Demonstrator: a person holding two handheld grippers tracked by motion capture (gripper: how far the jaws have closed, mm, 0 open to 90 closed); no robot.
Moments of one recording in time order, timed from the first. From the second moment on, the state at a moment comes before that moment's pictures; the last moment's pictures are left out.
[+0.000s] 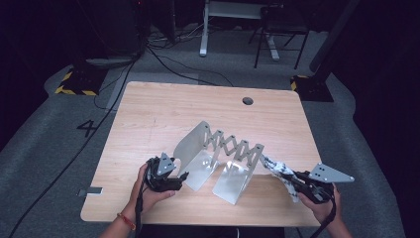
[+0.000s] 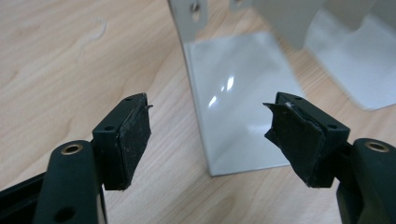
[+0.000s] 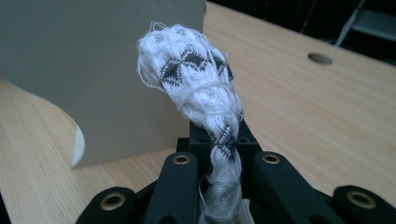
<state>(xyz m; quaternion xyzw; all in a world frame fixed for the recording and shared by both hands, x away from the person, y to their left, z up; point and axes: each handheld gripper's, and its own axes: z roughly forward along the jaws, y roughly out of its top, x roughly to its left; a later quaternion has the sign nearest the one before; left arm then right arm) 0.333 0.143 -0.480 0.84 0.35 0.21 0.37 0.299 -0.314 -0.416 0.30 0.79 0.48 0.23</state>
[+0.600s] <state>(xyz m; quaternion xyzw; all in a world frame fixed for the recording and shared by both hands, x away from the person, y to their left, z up) 0.358 0.144 -0.501 0.85 0.35 0.18 0.35 0.283 -0.273 -0.367 0.22 0.78 0.53 0.24</state>
